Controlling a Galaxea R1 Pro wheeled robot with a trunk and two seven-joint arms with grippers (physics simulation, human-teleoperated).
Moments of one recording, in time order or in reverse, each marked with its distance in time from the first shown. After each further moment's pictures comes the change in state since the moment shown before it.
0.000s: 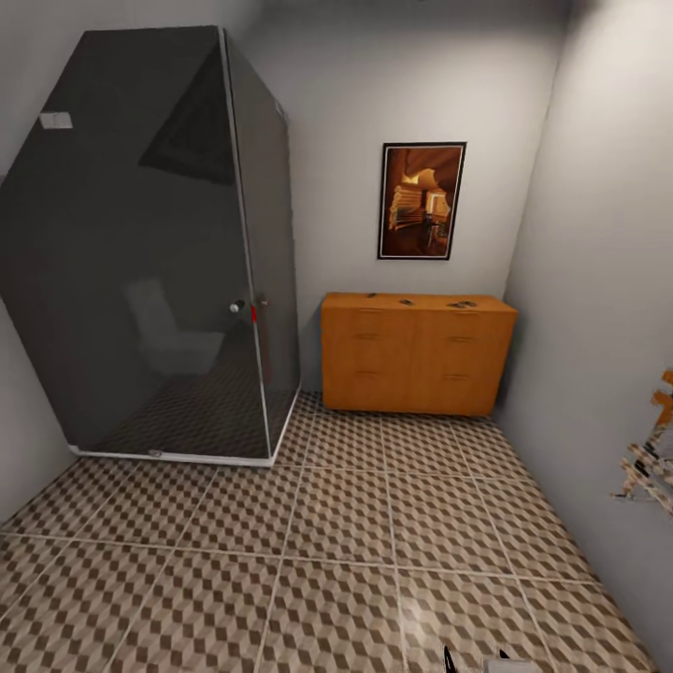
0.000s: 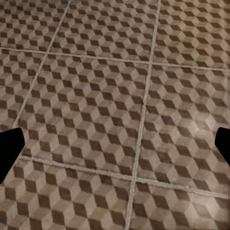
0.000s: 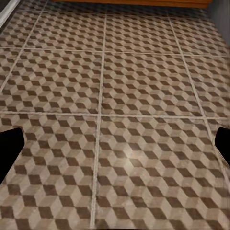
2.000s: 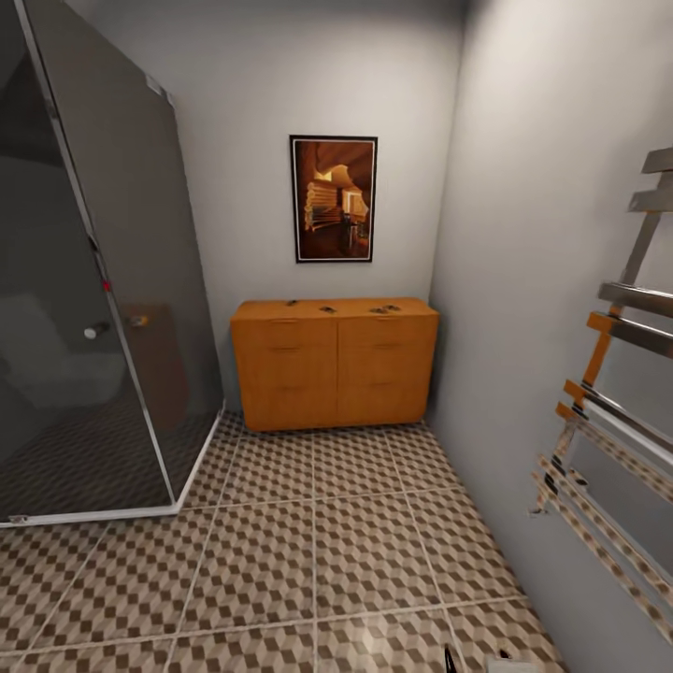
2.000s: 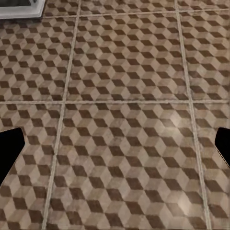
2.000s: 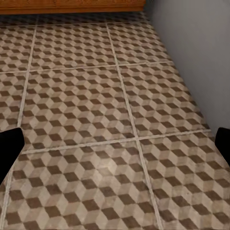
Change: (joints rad) left arm 0.000 -0.006 0.001 0.021 0.000 0.003 0.001; right arm 0.000 0.000 0.000 0.000 0.001 0.000 -0.004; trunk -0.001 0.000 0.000
